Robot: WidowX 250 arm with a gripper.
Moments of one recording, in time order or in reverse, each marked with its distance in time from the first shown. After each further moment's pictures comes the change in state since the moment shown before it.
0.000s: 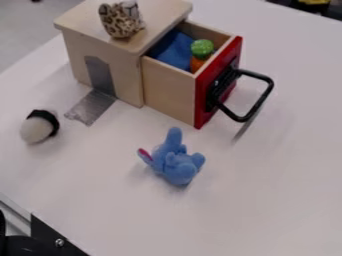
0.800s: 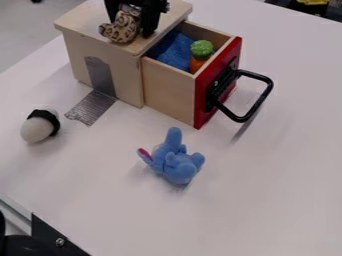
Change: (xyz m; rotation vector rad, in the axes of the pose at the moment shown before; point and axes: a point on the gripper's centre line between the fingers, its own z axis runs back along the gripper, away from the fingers) arm -0.006 0.004 -0.080 0.021 0.167 0.003
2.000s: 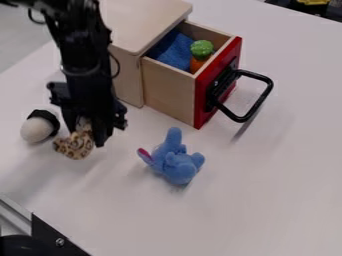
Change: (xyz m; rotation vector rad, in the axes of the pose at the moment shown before) arm -0.139 -0.007 -0.070 0.010 0.033 0.036
